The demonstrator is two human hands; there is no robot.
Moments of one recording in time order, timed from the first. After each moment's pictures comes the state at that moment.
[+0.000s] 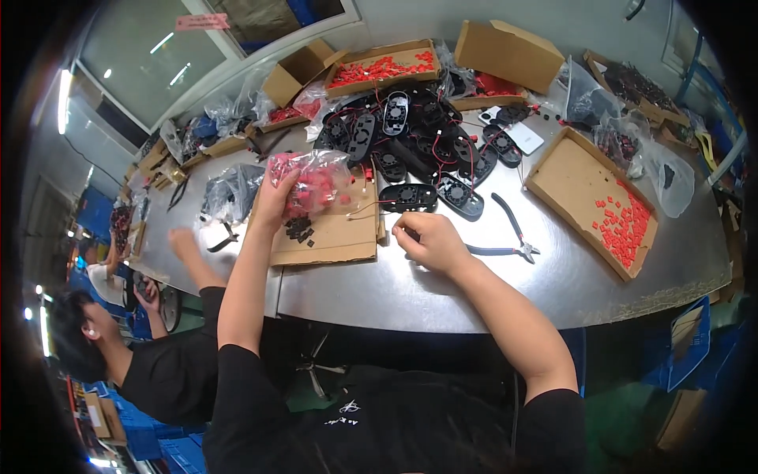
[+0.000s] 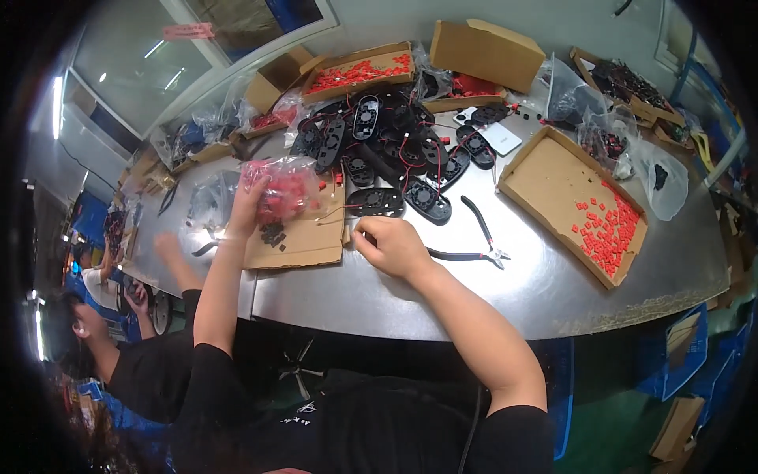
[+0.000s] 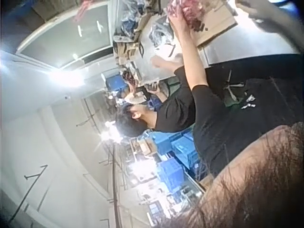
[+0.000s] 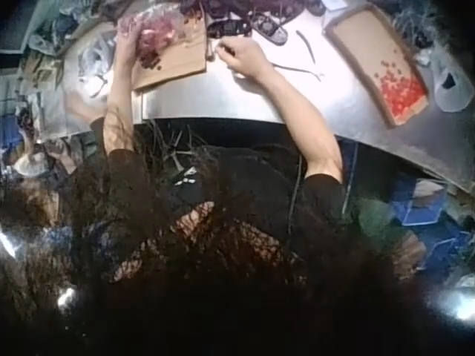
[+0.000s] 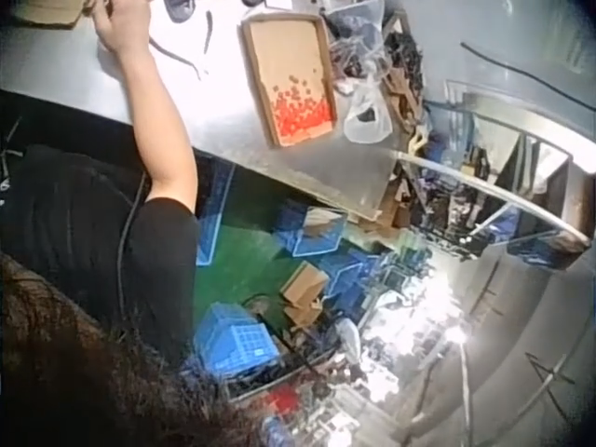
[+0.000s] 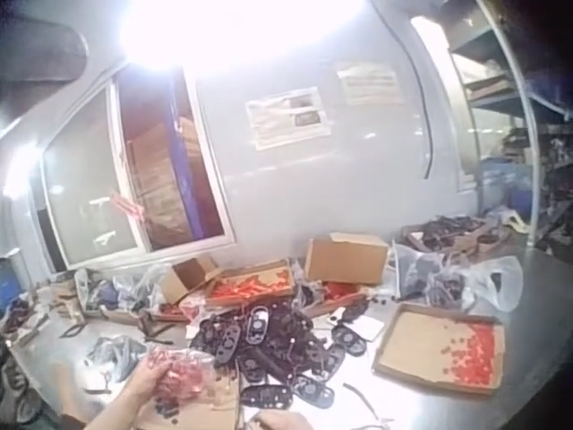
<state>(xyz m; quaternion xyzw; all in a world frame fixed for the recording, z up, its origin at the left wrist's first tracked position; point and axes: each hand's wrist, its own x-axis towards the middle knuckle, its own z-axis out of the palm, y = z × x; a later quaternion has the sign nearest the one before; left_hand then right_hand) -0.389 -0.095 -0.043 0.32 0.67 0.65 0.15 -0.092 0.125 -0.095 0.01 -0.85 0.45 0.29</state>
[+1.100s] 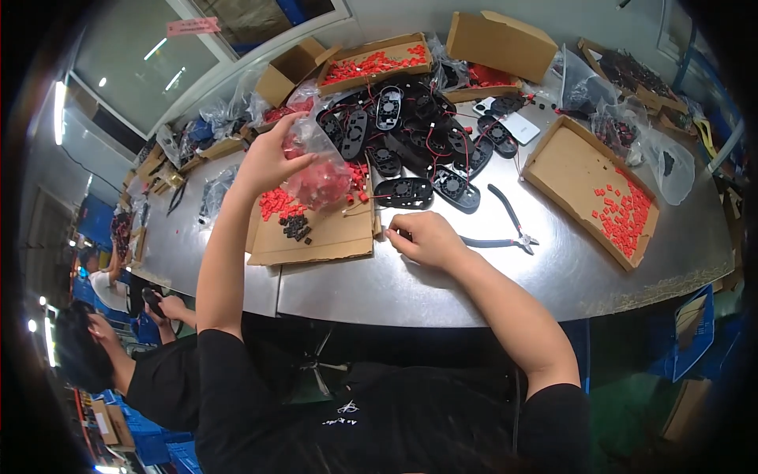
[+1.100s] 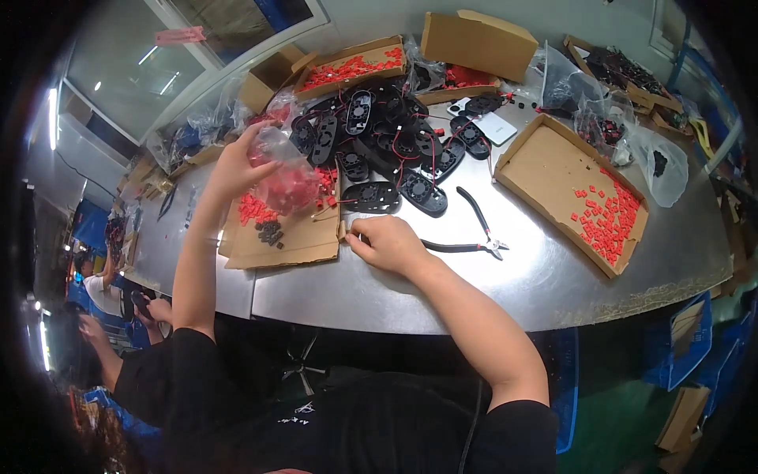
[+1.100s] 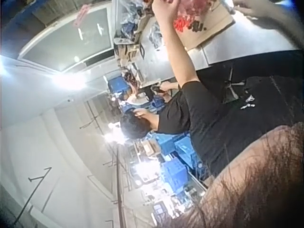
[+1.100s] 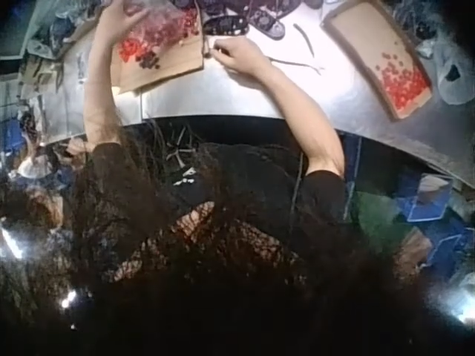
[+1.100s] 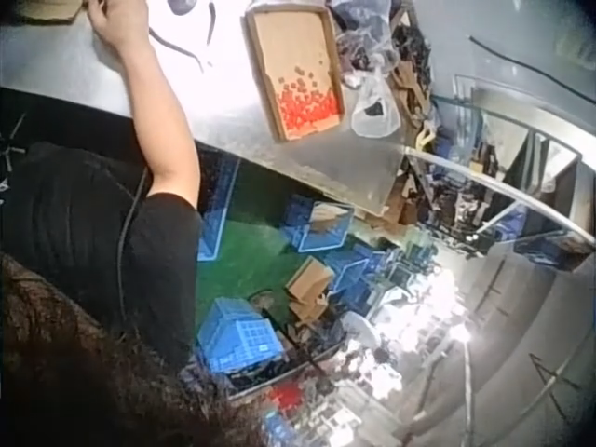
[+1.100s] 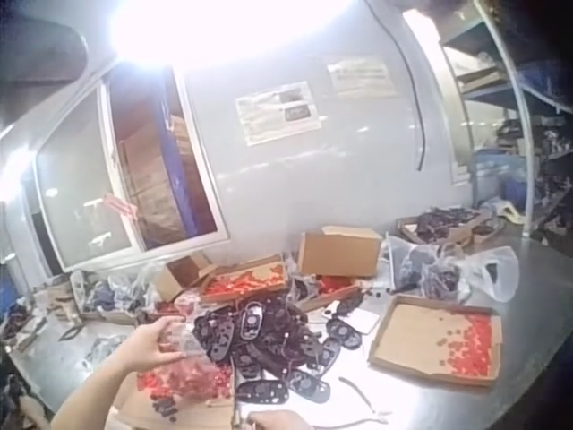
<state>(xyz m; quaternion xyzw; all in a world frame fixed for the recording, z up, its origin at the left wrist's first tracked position) -0.342 -0.043 0.076 0.53 0.82 0.22 -0.02 -0.094 0.125 -0.102 0.02 -0.88 0.41 0.23</state>
